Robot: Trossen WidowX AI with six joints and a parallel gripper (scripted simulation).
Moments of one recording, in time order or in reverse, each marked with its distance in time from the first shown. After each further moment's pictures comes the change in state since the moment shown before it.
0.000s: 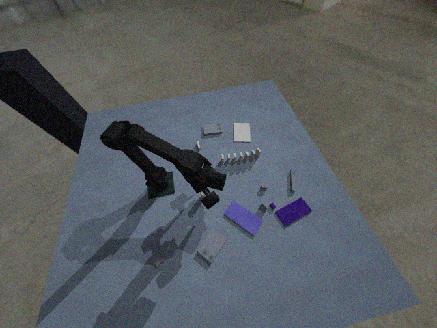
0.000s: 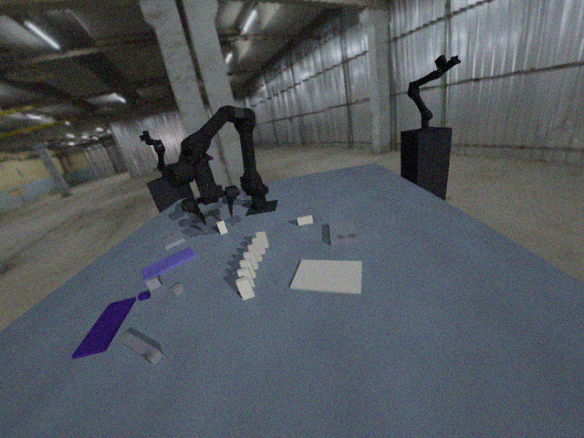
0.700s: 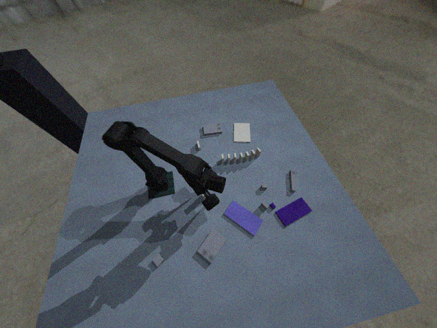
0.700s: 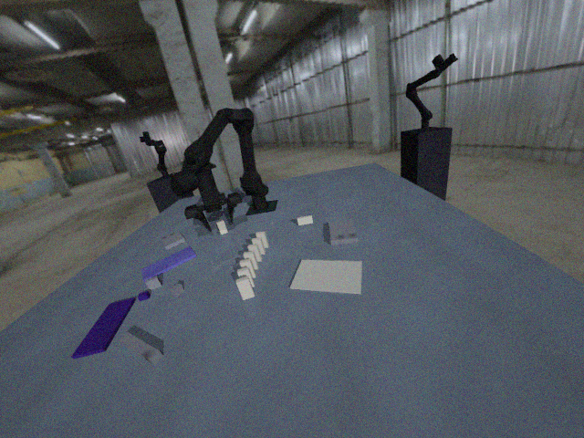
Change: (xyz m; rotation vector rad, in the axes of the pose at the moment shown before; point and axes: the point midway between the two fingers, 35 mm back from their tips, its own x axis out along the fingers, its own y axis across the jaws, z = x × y) arm 0.027 0.001 -0.001 -0.004 0.000 0.001
